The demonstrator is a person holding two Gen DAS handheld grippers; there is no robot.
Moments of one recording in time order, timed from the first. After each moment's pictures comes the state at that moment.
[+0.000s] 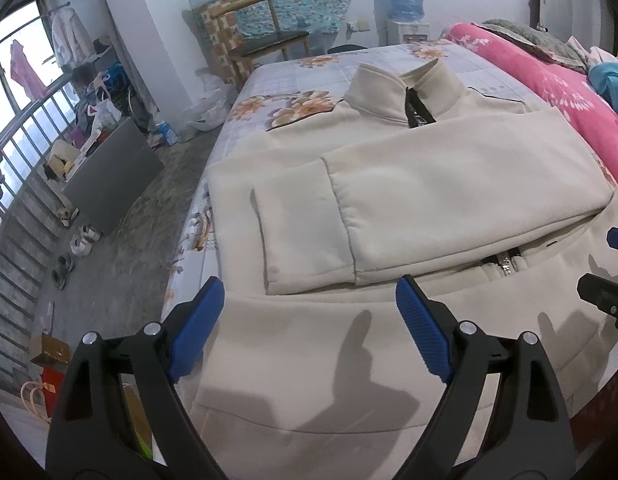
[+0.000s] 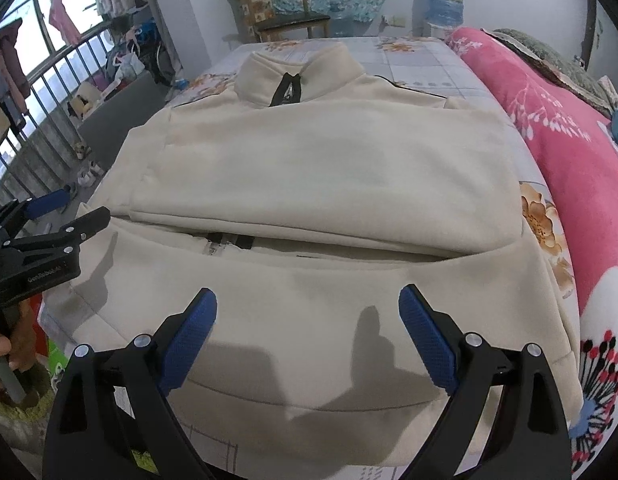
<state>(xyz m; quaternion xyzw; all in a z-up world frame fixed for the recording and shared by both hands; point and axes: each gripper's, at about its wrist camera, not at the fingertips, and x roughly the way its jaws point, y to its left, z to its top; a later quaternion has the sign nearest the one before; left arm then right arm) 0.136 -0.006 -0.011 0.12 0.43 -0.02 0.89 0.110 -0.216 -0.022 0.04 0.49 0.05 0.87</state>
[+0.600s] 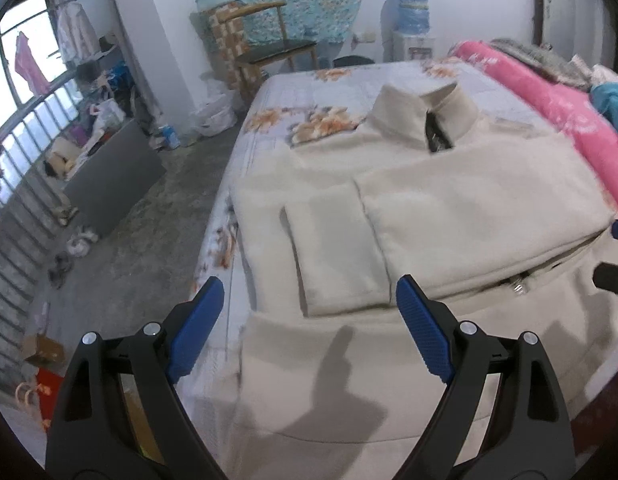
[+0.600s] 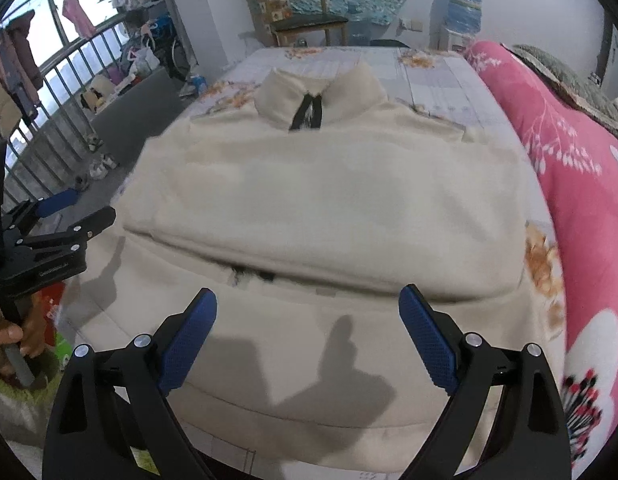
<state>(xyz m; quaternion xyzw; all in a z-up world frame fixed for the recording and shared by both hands) 0.151 0.025 0.015 0.10 0.42 -0.04 0.90 0.130 -0.212 0.016 0.03 0.48 0.08 0.87</state>
